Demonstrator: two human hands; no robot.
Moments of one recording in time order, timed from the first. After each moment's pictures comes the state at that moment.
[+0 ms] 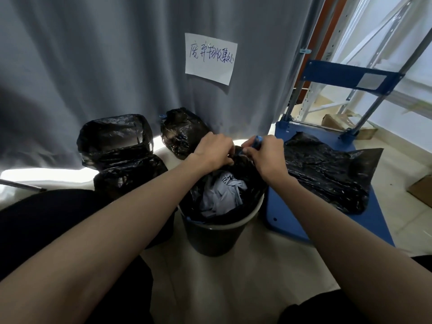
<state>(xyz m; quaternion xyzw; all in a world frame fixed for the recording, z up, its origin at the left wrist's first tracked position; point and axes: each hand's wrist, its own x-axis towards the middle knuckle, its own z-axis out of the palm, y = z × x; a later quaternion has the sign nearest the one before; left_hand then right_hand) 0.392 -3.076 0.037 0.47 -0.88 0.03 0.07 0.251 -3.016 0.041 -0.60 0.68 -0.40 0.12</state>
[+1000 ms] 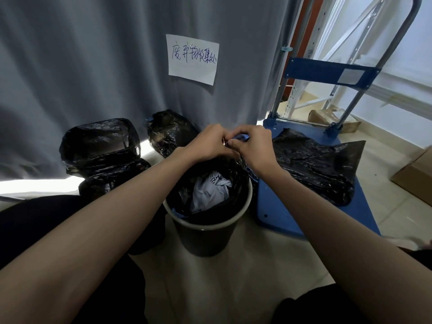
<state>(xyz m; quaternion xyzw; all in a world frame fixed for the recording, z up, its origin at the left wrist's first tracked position) 0.381 -3.081 0.051 0.37 -0.87 -0.24 0.24 0.250 -3.008 0.061 -0.61 0.62 -0.46 0.16</state>
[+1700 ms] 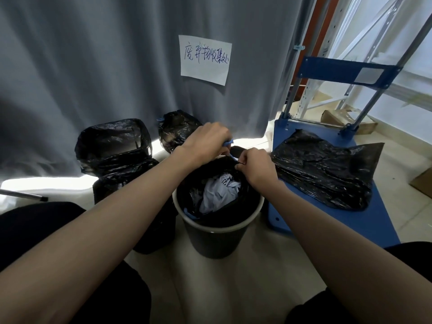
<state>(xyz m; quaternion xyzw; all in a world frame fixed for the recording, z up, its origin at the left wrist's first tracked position) 0.409 -3.072 0.072 0.43 -0.90 0.00 0.10 0.264 -3.016 0.019 -0.62 0.75 -0.21 0.11</state>
